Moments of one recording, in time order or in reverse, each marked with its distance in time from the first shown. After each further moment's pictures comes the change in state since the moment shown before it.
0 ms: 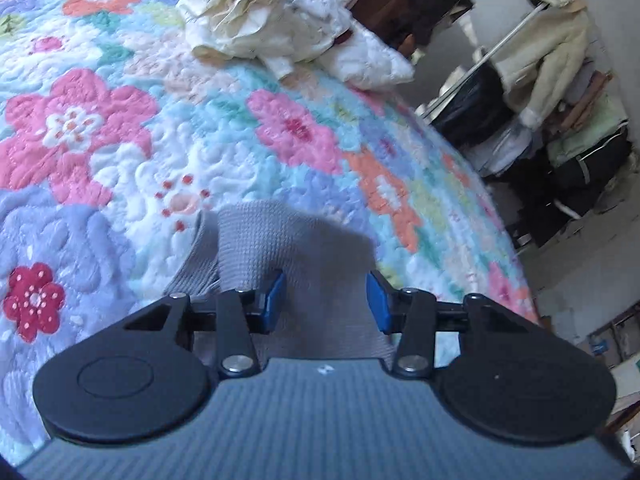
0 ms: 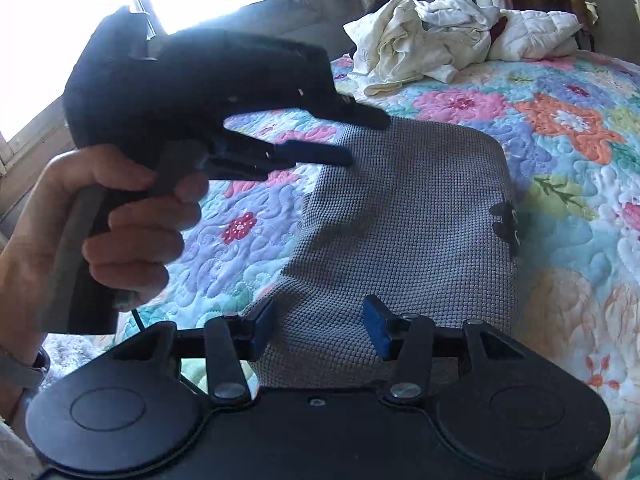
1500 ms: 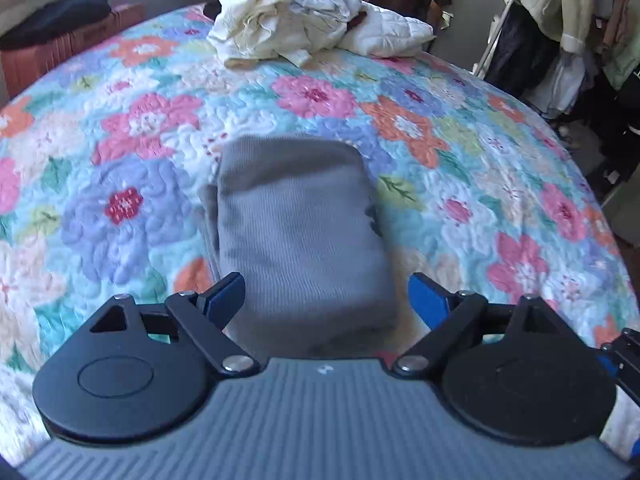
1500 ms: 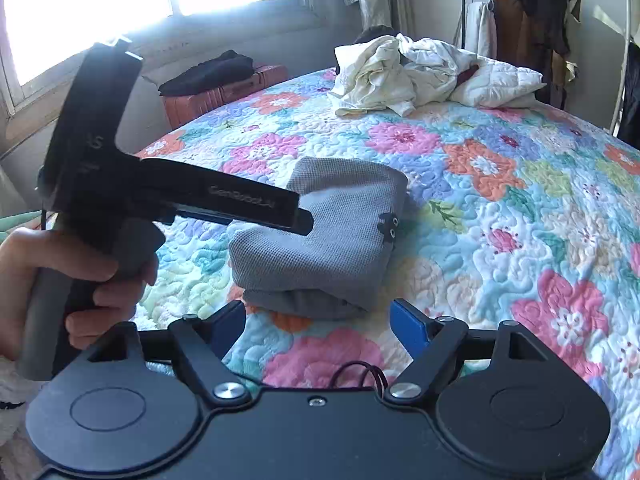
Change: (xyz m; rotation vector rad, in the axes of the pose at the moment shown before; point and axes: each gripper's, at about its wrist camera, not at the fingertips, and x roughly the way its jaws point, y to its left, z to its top) left arm -0.092 -0.126 -0.119 0.188 -0.028 0.317; right arm -0.163 0.000 -0.013 -0.159 0.045 -0.151
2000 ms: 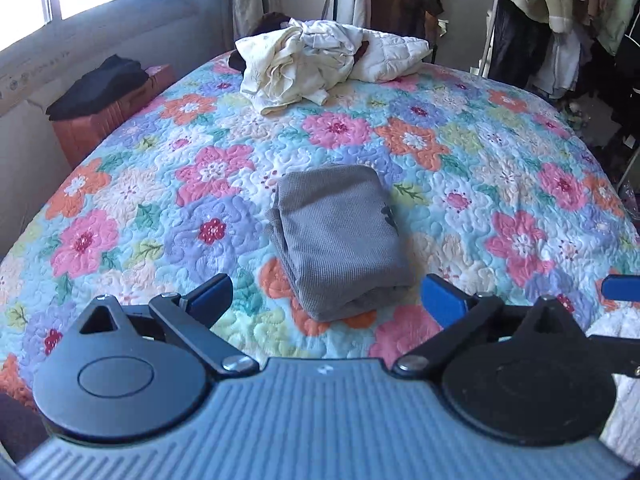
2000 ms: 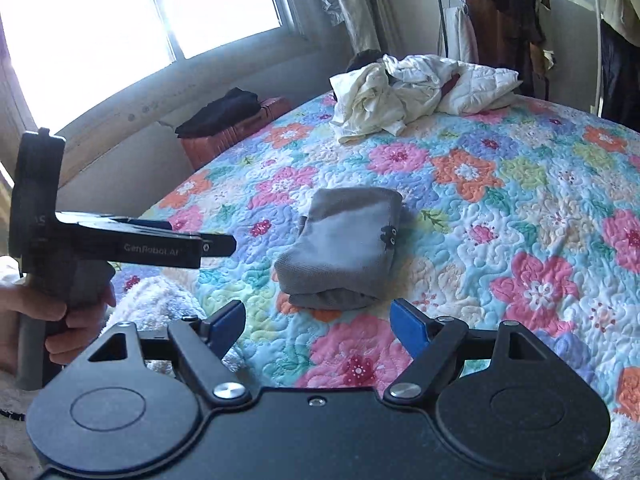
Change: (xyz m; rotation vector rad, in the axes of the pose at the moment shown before) left arm -0.140 -0.020 -0.009 0.150 -0.047 0.165; right arm -0.114 -0.004 0.006 0.119 -0.048 0.087
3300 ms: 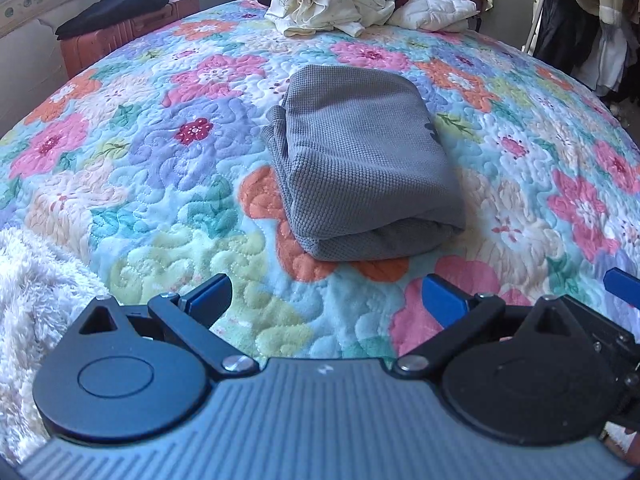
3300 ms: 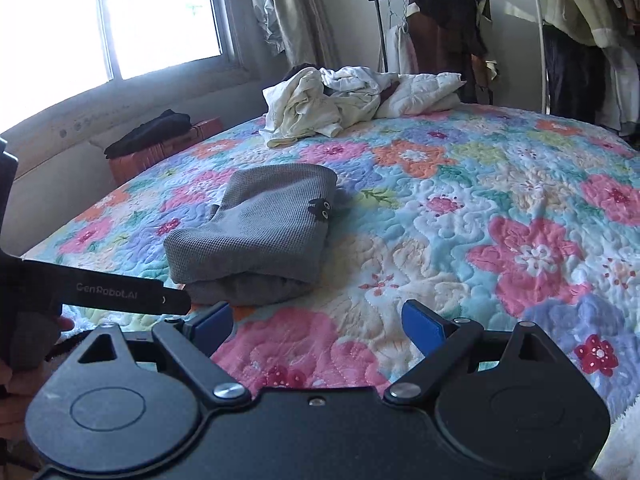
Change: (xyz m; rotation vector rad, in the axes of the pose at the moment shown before) left arm 0.135 -0.008 -0.086 -0.108 0.042 0.059; right arm 0.124 -0.043 -0.094 0.043 -0.190 -0.204
